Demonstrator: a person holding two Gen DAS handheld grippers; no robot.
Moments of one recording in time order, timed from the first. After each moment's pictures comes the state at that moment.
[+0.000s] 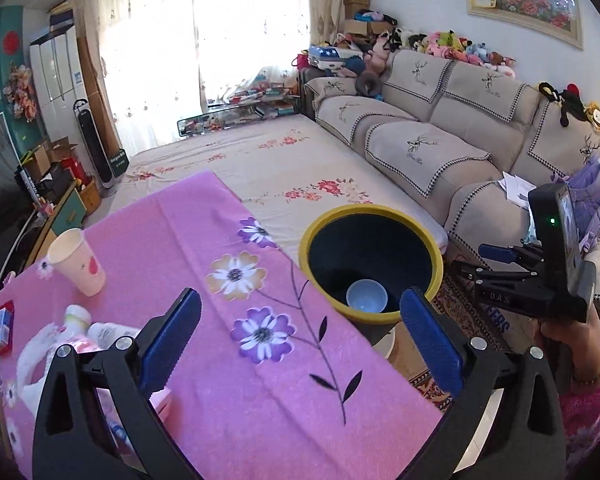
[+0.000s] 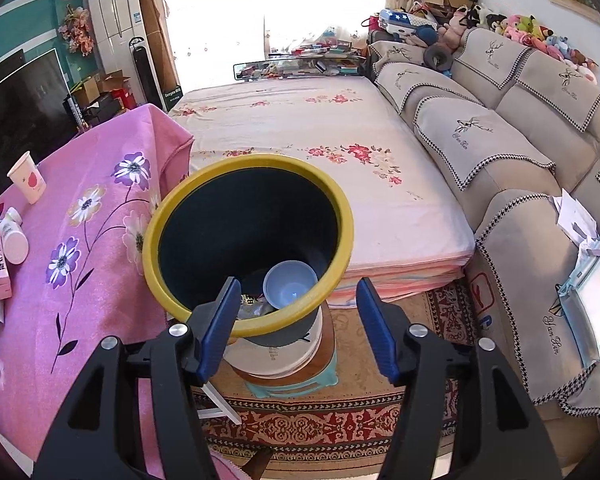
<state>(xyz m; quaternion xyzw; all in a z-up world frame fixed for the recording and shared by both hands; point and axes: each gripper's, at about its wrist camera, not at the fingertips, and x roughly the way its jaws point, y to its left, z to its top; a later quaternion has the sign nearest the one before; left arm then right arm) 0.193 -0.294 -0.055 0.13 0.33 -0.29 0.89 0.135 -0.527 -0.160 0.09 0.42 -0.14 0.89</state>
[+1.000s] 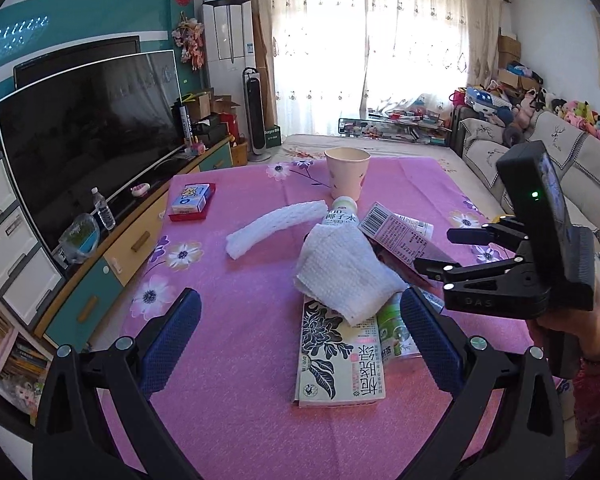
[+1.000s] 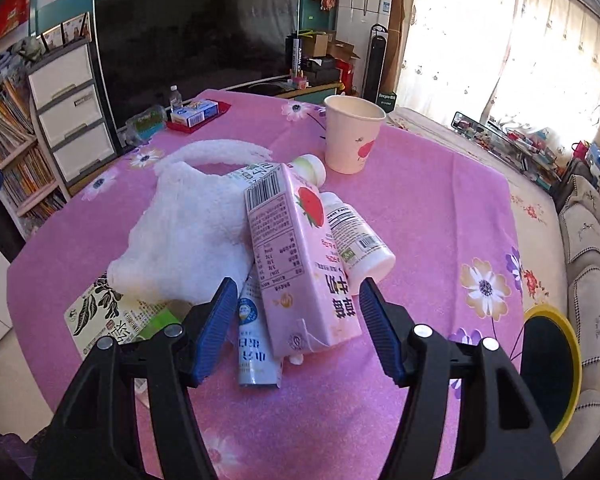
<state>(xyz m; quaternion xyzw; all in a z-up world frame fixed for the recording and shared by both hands) 0.112 0.011 -0.066 0.04 0.32 -0.04 0.95 0.226 -0.174 -0.135 -0.12 0.40 0.18 0.89</state>
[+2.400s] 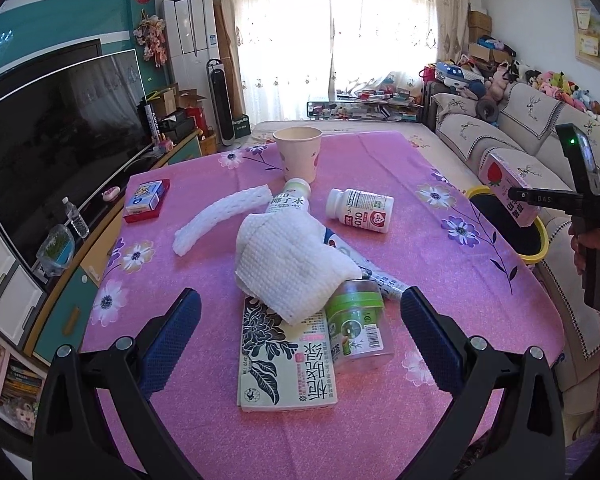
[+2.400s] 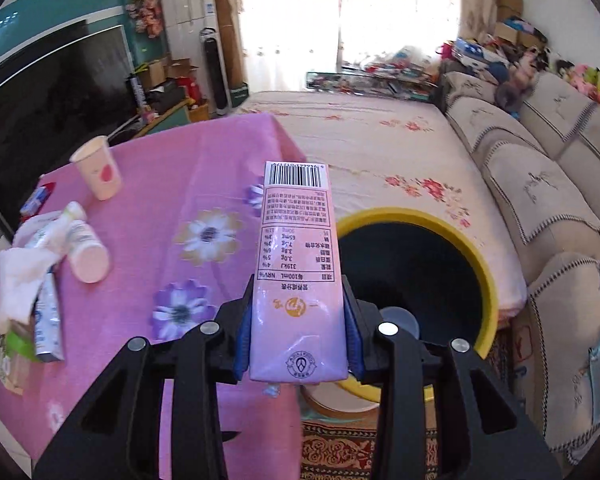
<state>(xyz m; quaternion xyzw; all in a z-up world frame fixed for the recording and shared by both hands) 0.130 -0.049 -0.092 0.07 0.34 -0.10 0.93 0.219 -0.420 -0.140 0.05 0.41 -0.06 0.91</state>
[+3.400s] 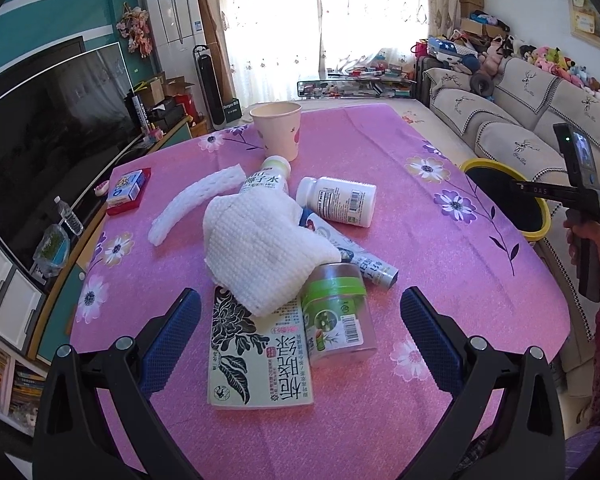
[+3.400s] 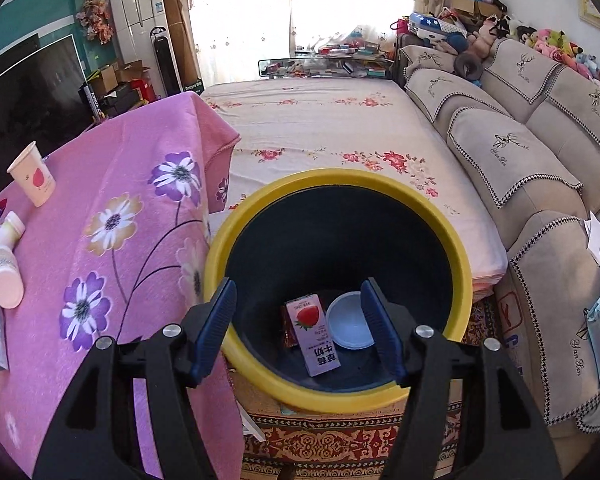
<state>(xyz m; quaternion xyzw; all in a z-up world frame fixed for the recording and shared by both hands) 0.139 -0.073 -0.111 0.10 0.38 -0.10 0.92 0.219 -0.462 -0.183 0.07 0.42 -0.11 0.90</state>
